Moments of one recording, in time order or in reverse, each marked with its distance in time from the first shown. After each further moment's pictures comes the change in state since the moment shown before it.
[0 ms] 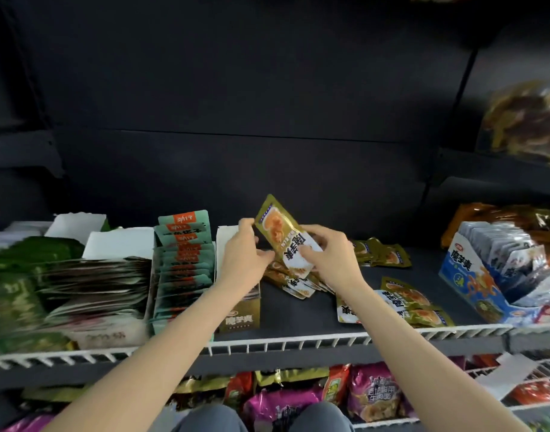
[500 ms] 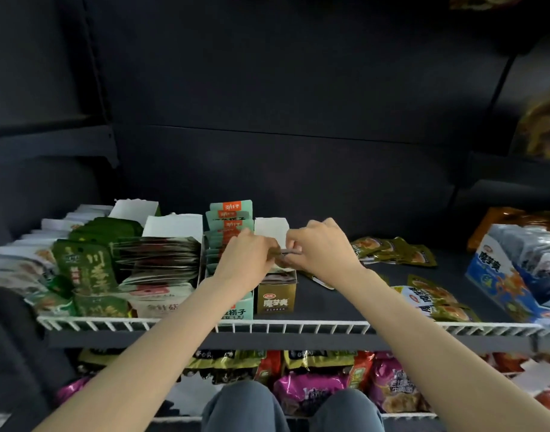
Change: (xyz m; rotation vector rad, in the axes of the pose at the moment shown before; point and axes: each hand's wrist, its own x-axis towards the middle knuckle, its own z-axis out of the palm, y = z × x) left_hand -0.030 -0.039 -0.056 0.610 -0.037 0.305; right_hand -0.015 -0.064 0.043 -0.868 -0.181 -0.526
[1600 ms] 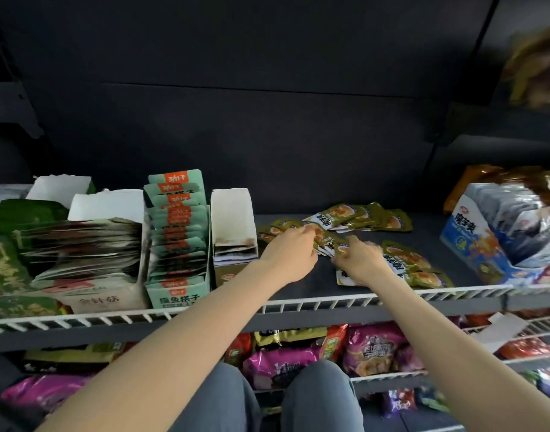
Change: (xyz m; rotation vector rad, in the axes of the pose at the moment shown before) left_hand 0.048 0.092 0.088 -0.085 -0.297 0.178; right_hand -0.069 0.122 0.082 0.191 -0.466 0.804
